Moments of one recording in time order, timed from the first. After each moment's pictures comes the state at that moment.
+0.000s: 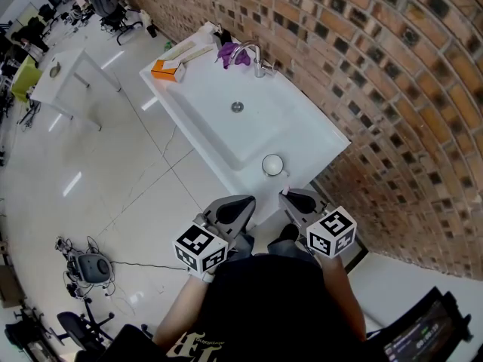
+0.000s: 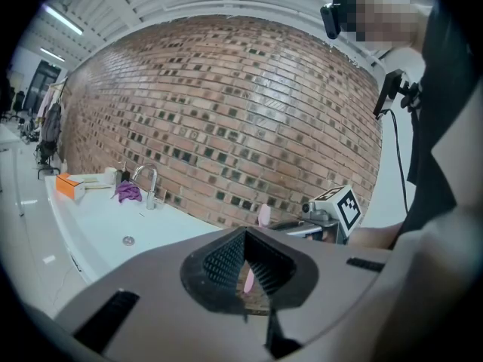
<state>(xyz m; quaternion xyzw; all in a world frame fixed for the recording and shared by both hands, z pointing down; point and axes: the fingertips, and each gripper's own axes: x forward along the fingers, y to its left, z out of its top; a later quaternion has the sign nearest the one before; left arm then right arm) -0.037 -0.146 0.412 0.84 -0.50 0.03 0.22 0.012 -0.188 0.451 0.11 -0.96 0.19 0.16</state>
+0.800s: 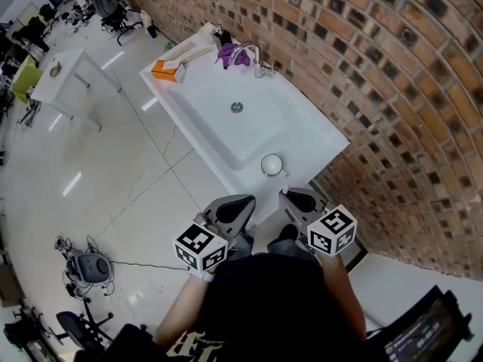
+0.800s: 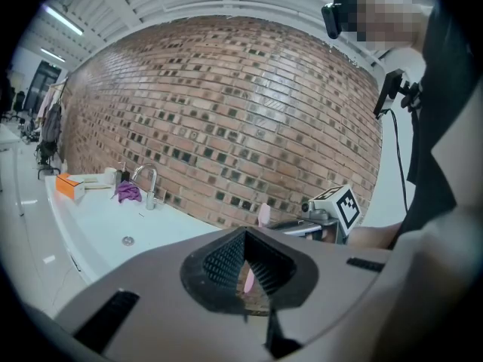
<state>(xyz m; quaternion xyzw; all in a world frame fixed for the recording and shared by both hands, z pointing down) -0.034 -0.147 0.411 0.84 -0.50 0.03 0.22 0.015 -0.190 0.449 0.11 -0.96 0.19 0.16</state>
